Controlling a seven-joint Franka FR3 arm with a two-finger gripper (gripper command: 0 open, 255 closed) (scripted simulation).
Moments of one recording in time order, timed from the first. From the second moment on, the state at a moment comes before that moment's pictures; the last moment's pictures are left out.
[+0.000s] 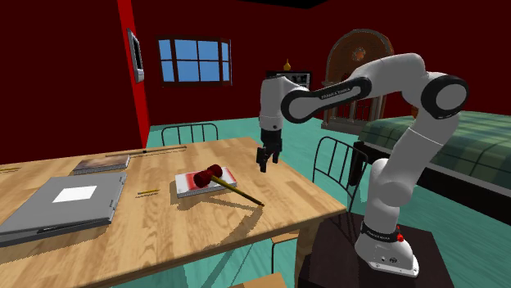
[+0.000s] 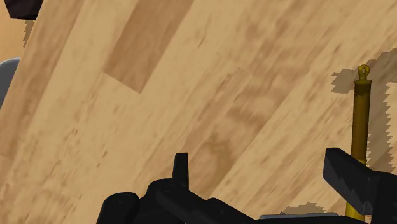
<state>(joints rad) 0.07 -0.41 0.22 -2.28 0.03 1.91 0.41</state>
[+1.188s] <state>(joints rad) 0.10 -0.01 0.36 -2.05 -0.15 2.16 0.67</state>
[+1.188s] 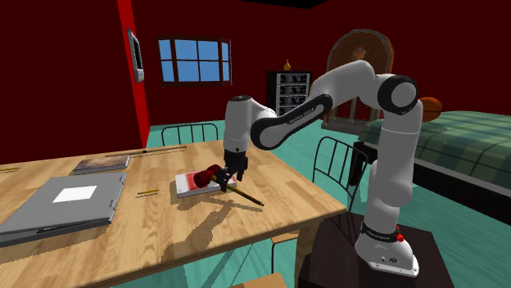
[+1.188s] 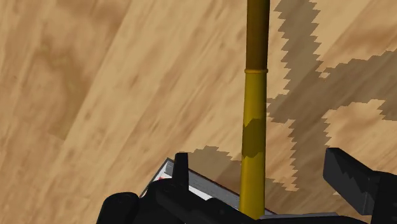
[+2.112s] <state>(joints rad) 0.10 0.00 0.36 -2.05 -0.16 2.17 0.67</state>
